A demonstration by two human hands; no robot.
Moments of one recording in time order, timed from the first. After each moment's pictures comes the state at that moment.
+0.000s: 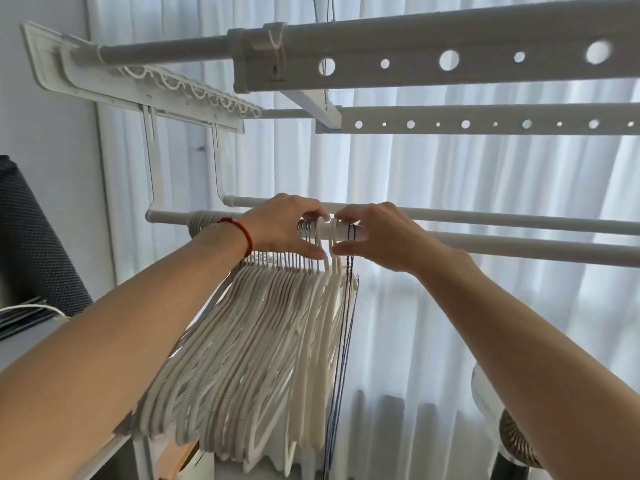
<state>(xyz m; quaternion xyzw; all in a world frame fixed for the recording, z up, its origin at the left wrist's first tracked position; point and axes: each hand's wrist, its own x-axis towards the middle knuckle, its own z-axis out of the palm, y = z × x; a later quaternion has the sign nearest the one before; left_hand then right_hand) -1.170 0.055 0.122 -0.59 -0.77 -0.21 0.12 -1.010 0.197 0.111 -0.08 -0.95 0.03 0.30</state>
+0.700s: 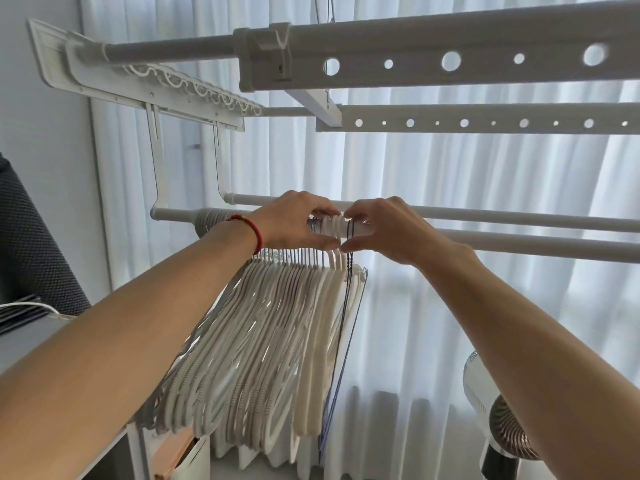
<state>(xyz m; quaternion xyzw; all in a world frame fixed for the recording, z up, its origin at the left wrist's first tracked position) -1.162 0.067 0.122 -0.62 -0.74 -0.23 0.11 -1.005 0.212 0.113 -0.11 -0.94 0.05 0.31</state>
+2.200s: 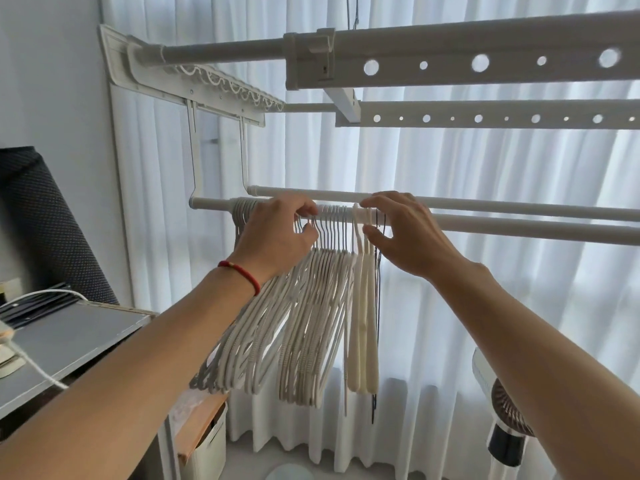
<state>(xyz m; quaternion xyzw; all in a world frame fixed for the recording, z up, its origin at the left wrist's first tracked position) -1.136 -0.025 0.074 -0.50 -0.70 -0.42 0.29 -0.995 0.164 0.076 -0.08 -0.90 -0.02 0.42</state>
